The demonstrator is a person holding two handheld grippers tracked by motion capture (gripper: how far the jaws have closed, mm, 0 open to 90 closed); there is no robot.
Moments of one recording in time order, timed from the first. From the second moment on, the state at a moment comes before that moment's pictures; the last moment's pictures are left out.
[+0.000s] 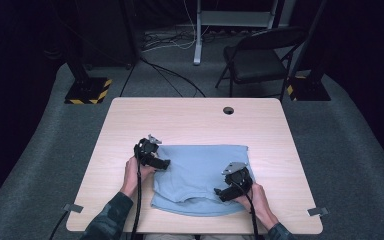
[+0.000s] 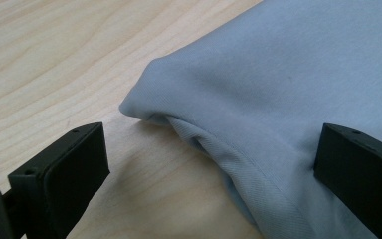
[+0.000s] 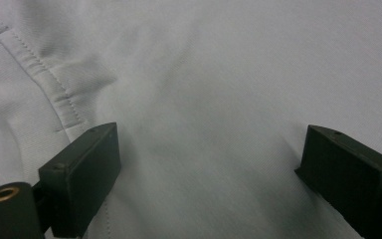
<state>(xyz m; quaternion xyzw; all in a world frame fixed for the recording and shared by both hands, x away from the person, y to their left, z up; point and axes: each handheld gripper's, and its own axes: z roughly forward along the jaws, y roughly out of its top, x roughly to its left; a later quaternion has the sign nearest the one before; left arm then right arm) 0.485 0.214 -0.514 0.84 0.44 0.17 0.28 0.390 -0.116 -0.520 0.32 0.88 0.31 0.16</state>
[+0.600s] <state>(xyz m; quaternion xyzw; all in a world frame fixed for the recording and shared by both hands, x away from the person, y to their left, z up) 0.489 0.183 -0.518 0.84 0.42 0.15 0.29 0.385 -0.145 -0.520 0.34 0.87 0.30 0.15</state>
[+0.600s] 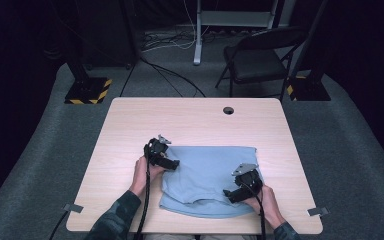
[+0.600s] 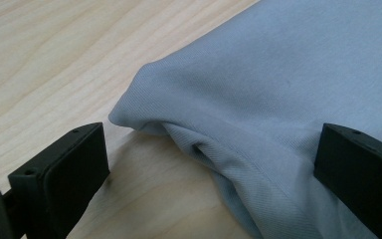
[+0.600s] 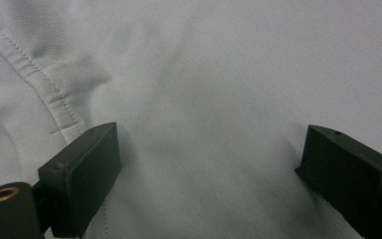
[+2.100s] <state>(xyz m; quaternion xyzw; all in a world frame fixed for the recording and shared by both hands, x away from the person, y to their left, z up) 0.500 0.162 -0.517 0.86 0.41 0.14 0.28 0.390 -0.122 -0.519 0.32 0.89 0.30 0.14</state>
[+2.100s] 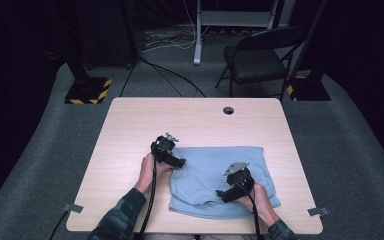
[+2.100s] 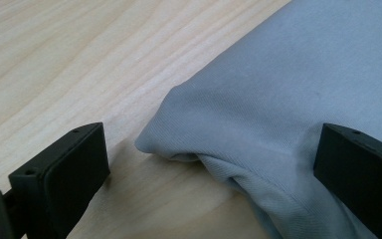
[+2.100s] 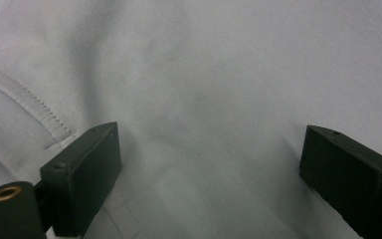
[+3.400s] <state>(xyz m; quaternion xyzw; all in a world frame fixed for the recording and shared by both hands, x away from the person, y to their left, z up) 0.512 0.154 -0.515 0.86 0.41 0.13 0.28 0.388 -0.095 -0.518 0.29 0.90 0.30 0.13</state>
